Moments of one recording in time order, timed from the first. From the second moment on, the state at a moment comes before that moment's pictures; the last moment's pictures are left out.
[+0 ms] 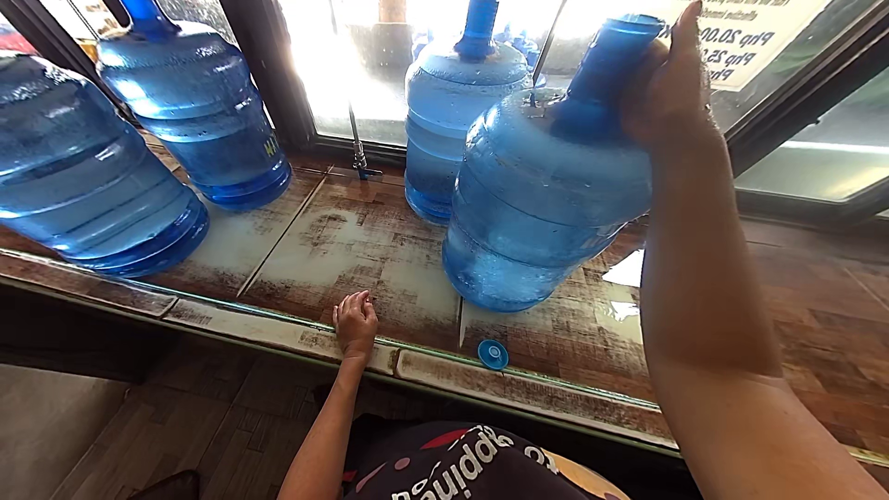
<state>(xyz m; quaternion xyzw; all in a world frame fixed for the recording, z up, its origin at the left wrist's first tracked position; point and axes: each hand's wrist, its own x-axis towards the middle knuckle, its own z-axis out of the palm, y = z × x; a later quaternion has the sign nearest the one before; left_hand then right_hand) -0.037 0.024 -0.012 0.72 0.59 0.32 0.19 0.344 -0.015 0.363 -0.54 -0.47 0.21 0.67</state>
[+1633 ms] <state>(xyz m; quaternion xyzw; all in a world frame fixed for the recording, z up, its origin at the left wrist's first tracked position) -0.036 0.024 -0.012 0.71 0.59 0.33 0.18 0.343 -0.017 0.363 -0.53 -0.47 0.21 0.67</state>
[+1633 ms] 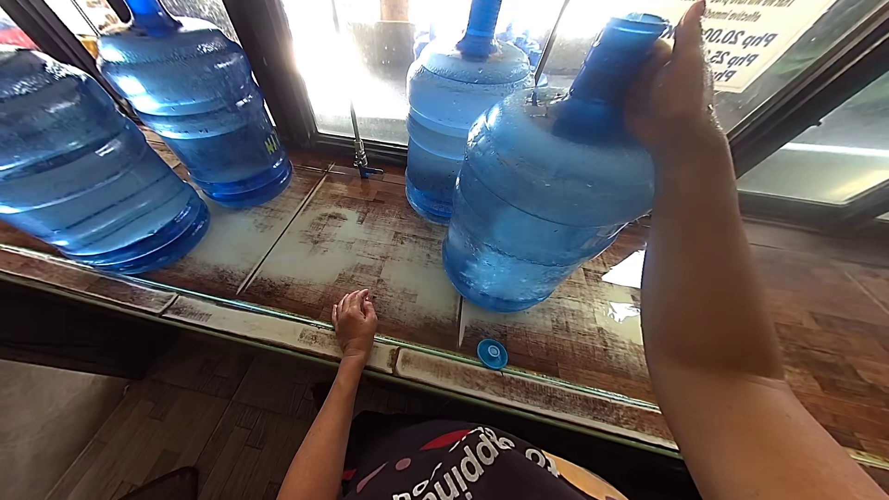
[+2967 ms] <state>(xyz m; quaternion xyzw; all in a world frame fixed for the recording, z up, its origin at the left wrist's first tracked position) -0.037 0.023 -0.010 0.71 0.58 0.33 0.19 0.343 -0.015 0.361 -0.53 -0.50 0.19 0.66</state>
